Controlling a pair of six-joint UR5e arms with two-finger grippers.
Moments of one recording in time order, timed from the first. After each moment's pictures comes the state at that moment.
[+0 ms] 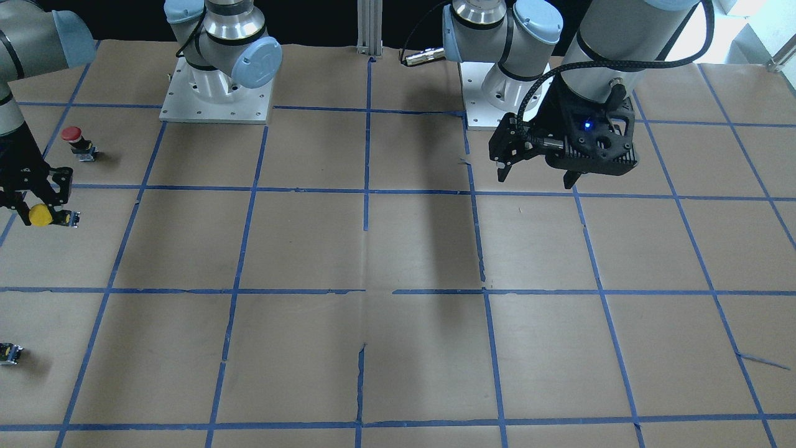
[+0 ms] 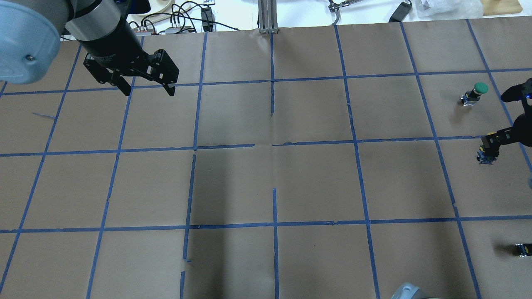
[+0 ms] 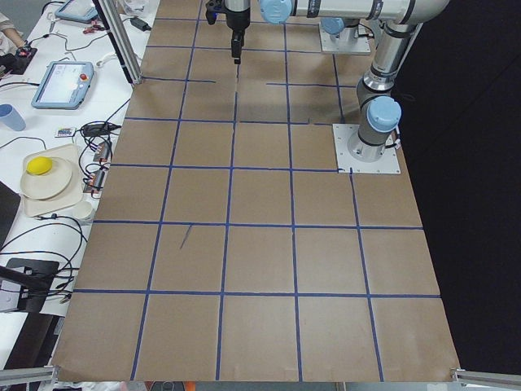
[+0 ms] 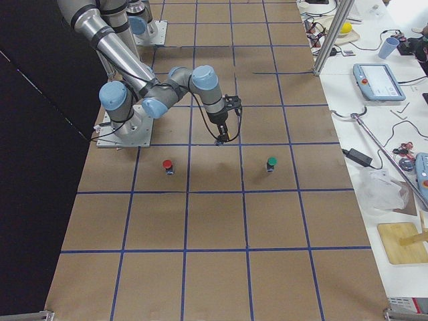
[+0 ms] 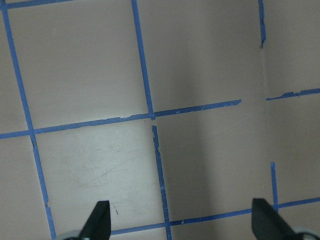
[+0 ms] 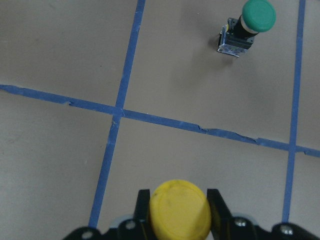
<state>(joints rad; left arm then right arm) -1.57 -1.63 -1.52 -1.55 1.54 0.08 0.87 -1.60 2.23 -2.52 -1.41 -0.91</state>
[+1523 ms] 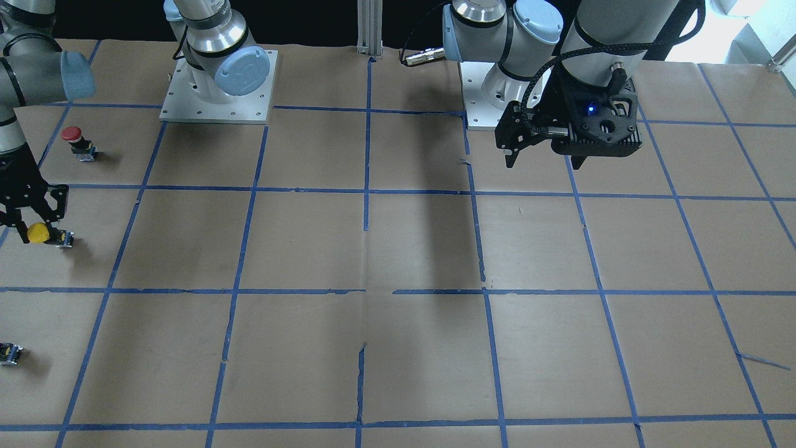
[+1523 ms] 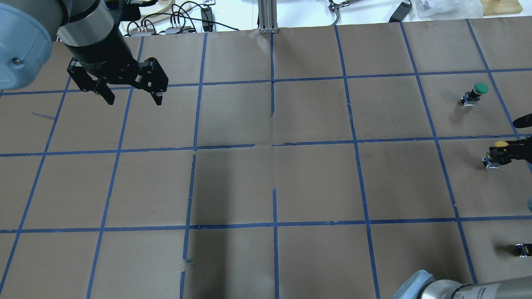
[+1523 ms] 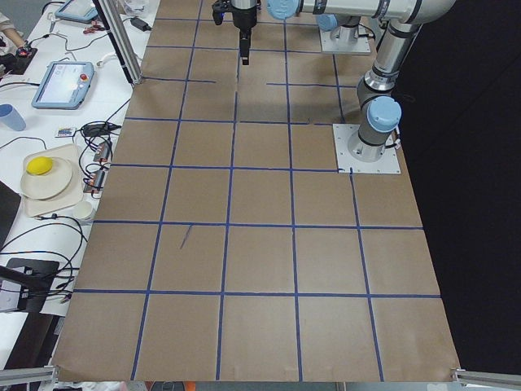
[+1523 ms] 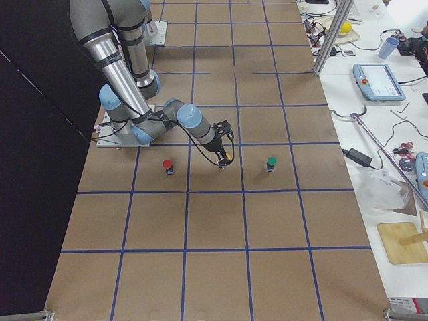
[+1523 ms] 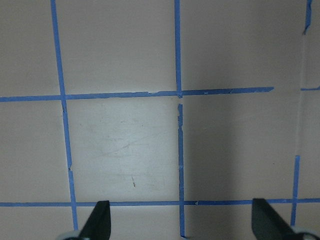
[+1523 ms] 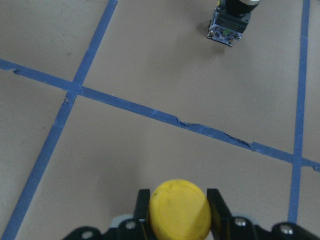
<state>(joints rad) -1.58 -1.60 -1.52 -1.62 1.59 0.02 0.68 -1.42 2.35 -2.84 -1.22 -1.15</state>
